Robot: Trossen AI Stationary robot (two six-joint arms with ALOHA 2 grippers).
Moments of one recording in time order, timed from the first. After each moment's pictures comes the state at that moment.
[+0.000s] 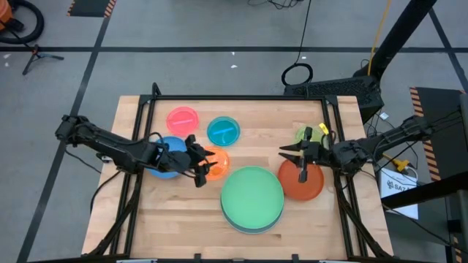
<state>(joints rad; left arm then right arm) -0.27 1.22 0.84 -0.20 -0.50 -0.22 0.36 0.78 0.54 0.13 0.55 0.01</state>
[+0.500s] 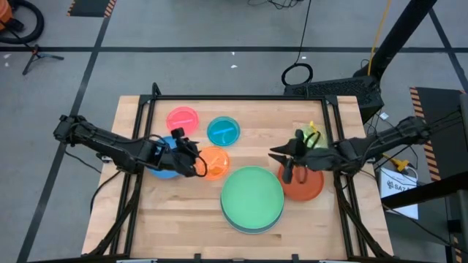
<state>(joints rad) -0.25 1.19 0.84 -0.66 -0.68 -0.17 0.31 1.07 0.91 -0.40 0.57 0.45</state>
